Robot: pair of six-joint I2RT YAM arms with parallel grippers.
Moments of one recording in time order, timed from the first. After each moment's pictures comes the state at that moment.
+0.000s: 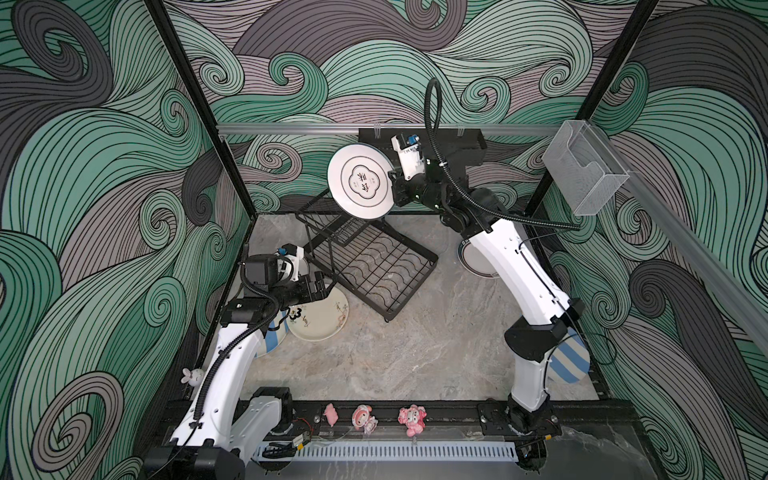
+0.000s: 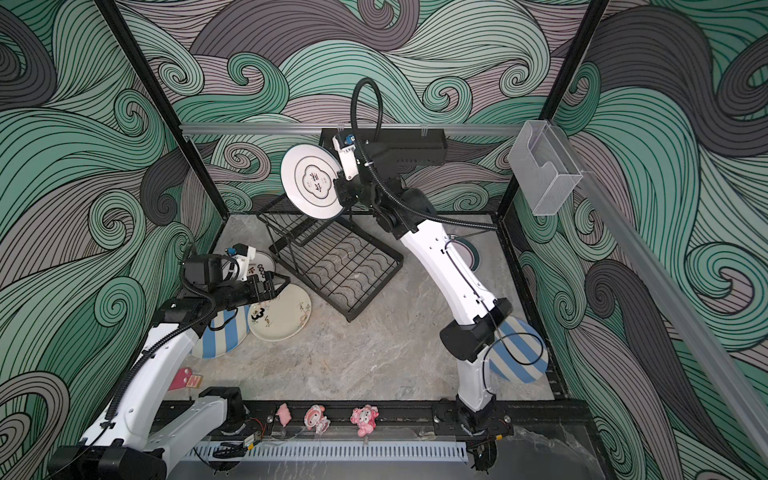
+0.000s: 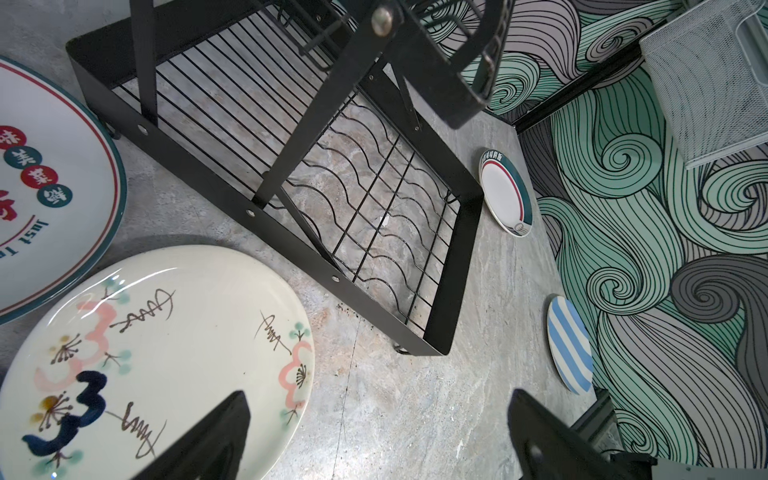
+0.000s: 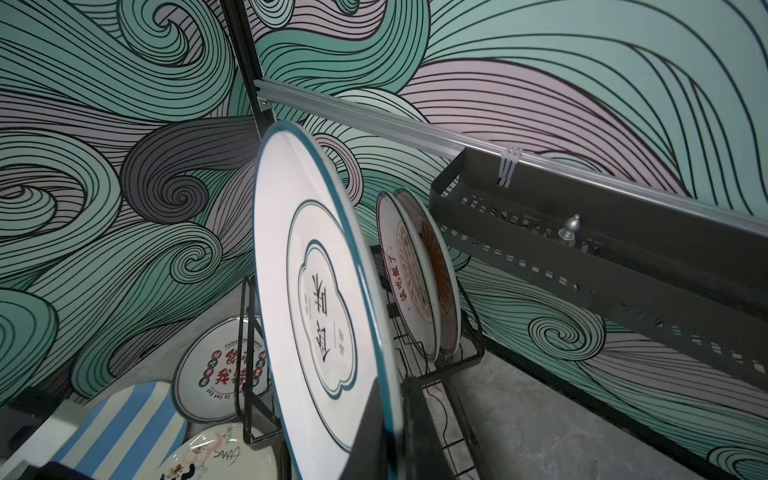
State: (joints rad) left arm -0.01 0.95 0.86 -0.63 0.54 -0.31; right arm 0.72 1.98 2.49 -0.75 0.16 -0.06
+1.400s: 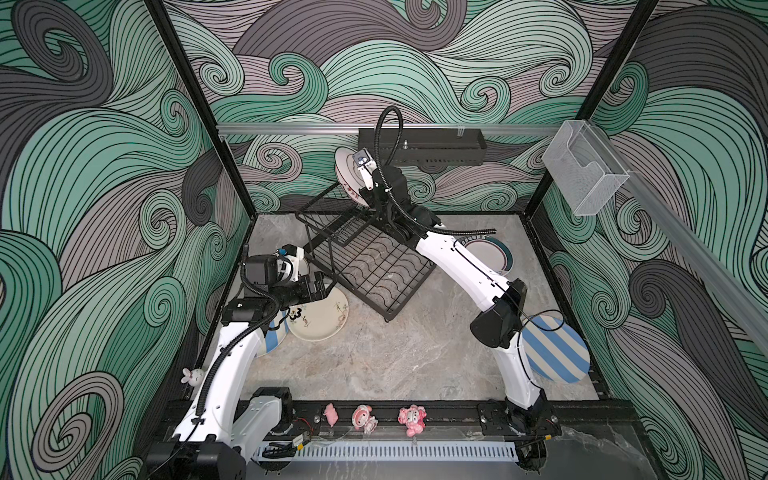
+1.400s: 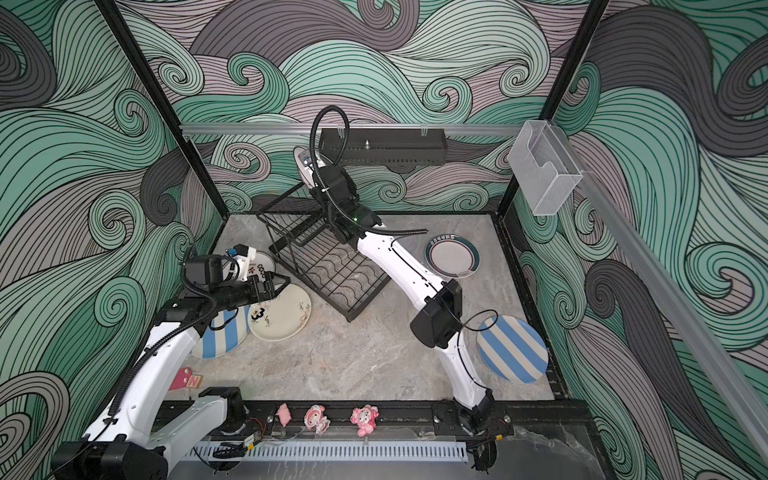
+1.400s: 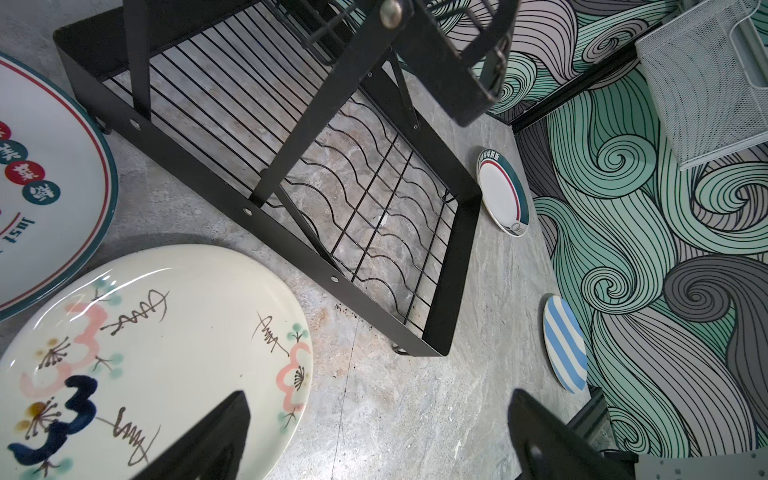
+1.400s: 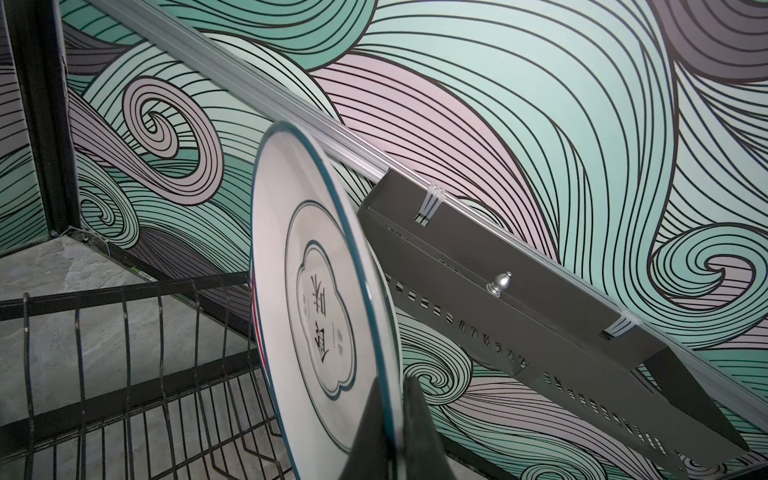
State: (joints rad) left arm 0.01 0.96 0.85 -0.61 0.57 -0.31; right arm 0.79 2.20 2.41 -0.32 0.61 -0.44
